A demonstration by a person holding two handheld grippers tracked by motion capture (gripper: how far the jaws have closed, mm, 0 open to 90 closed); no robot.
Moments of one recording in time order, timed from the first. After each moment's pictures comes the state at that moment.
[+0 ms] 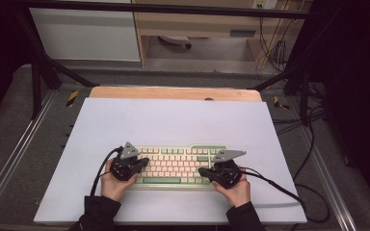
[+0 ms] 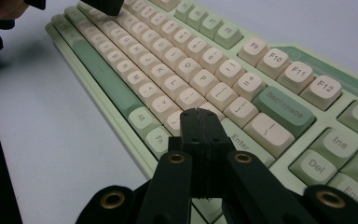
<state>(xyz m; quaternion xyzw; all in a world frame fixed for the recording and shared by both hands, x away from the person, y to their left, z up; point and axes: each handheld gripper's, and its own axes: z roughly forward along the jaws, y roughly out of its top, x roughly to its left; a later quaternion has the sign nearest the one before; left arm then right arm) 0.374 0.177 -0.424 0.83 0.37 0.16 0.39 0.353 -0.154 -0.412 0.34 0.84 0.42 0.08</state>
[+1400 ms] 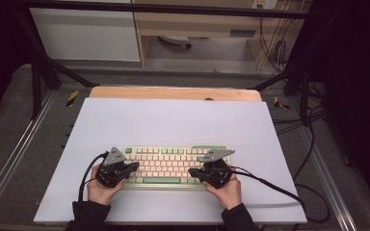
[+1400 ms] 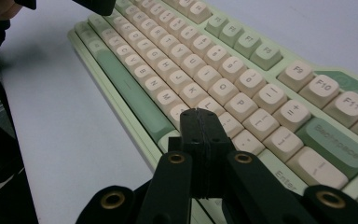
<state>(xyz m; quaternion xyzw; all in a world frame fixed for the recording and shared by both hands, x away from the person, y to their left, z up) 0.351 0.210 -0.417 0.82 0.38 0.16 0.40 0.354 -0.125 -0.407 0.32 0.85 0.42 0.07</state>
